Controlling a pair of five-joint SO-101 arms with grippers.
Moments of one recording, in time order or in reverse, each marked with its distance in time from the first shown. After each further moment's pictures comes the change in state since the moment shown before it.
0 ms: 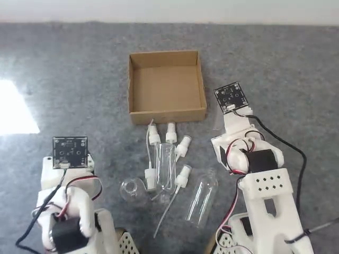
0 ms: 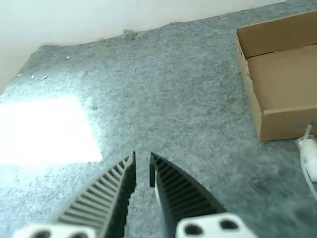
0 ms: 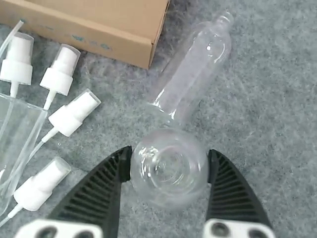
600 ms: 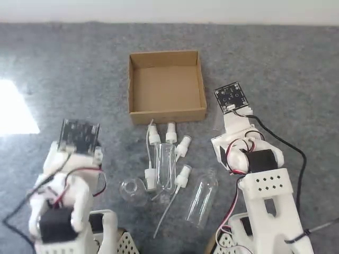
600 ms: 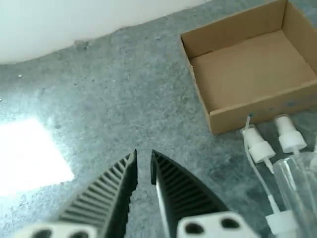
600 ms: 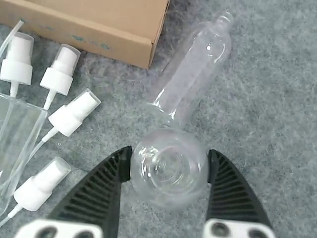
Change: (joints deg) left arm 11.9 21.5 -19.3 4.4 0.1; right arm 0.0 0.0 0.0 0.0 0.0
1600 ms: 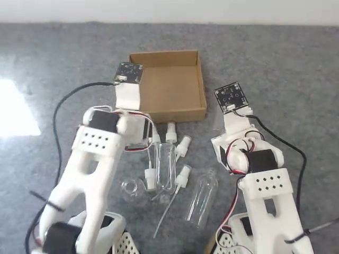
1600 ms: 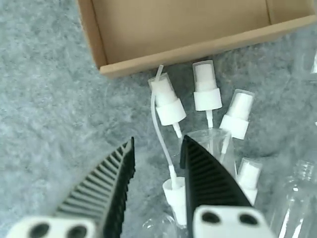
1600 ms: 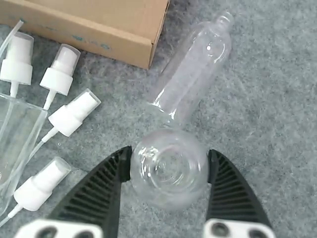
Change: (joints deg) left arm 20.2 57.9 -18.6 -4.8 25.2; right arm 0.0 0.0 0.0 0.0 0.0
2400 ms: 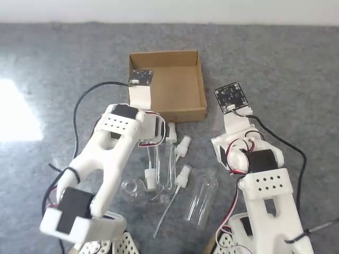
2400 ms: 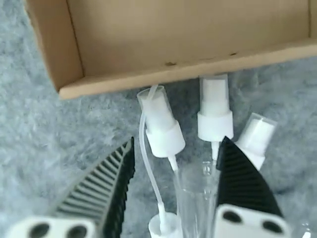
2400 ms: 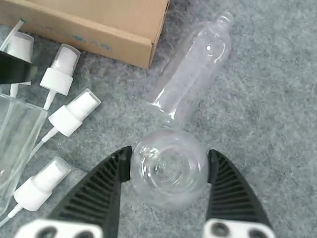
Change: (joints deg) left arm 1.9 19.6 -0.4 -12.9 6.1; right arm 0.0 0.0 0.0 0.0 0.0
